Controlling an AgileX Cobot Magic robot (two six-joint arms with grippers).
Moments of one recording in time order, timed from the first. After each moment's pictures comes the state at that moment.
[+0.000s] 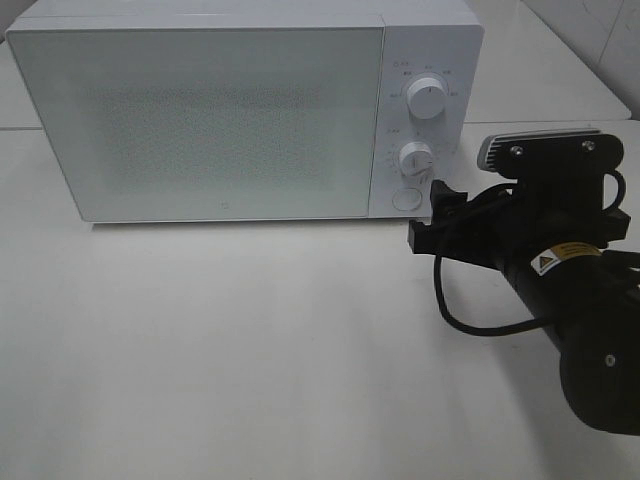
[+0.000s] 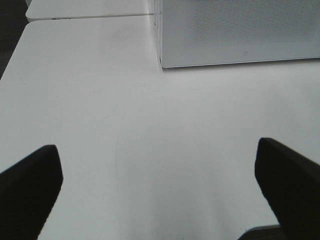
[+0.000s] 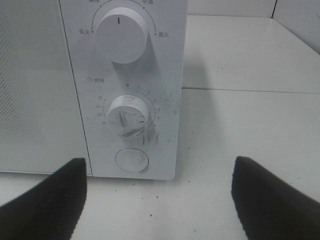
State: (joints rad) left arm -0.03 0.00 -0.50 -0.07 1.04 0.07; right arm 0.76 1.72 -0.37 0.78 -1.20 -0.27
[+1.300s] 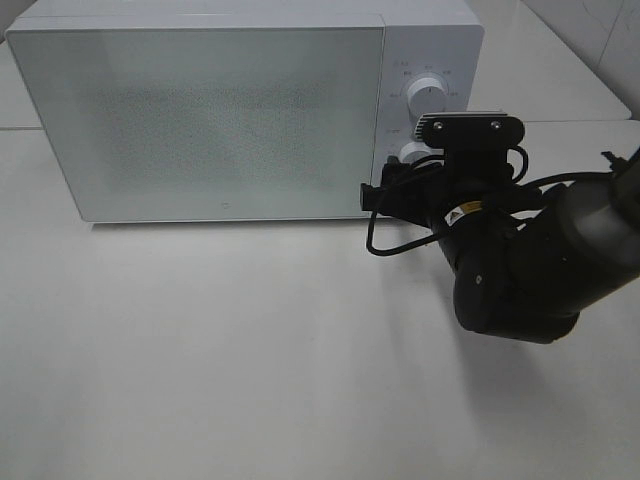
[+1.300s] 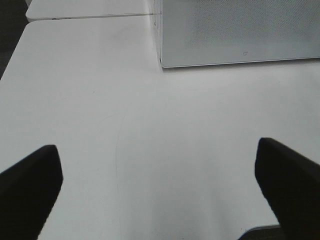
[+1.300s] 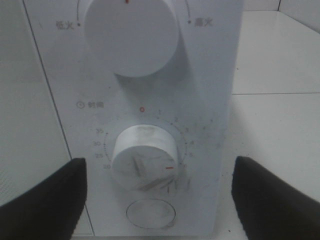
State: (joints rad) left arm -0.03 0.00 -0.50 -0.07 1.04 0.07; right arm 0.63 2.01 -0.69 0.69 -1.17 -0.21
